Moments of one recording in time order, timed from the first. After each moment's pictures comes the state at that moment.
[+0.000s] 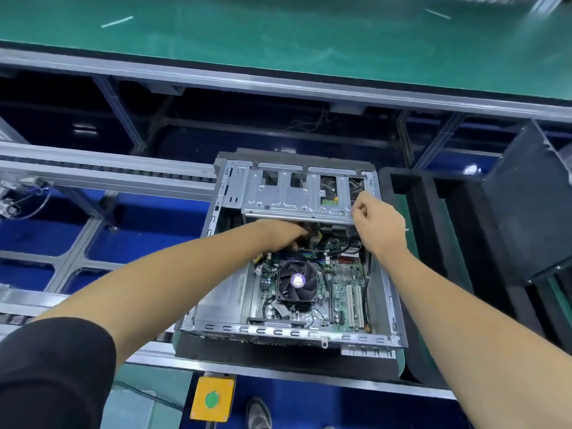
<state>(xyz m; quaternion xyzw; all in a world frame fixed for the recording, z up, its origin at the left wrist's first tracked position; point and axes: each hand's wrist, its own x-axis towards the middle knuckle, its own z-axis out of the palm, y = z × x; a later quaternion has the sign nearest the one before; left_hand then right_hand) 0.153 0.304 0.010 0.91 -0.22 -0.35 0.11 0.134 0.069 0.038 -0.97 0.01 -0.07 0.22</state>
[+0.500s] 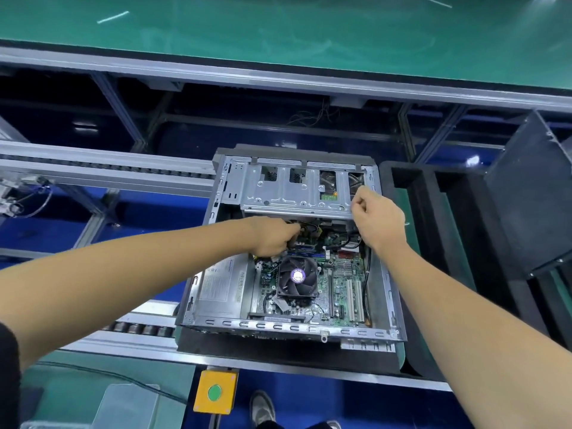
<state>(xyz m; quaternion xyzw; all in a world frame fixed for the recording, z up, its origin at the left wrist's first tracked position) 0.129 0.321 0.047 0.91 -0.32 -0.28 0.05 0.135 0.068 0.036 -0.98 0.00 -0.07 0.21</state>
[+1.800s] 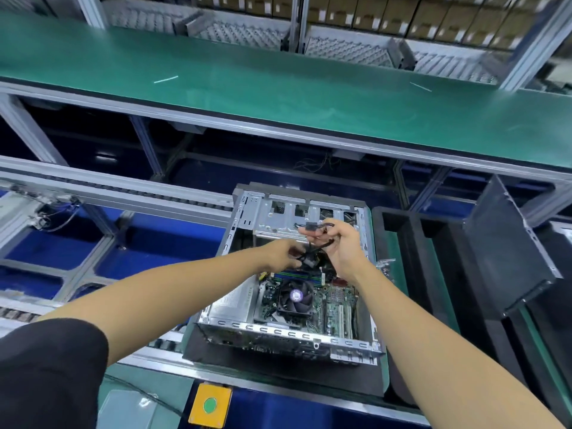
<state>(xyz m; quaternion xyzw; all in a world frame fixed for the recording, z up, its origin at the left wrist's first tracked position) 0.107 0.311 0.052 0.88 -0.08 -0.27 0.38 0.096 0.142 0.096 -0.54 0.01 0.12 0.83</state>
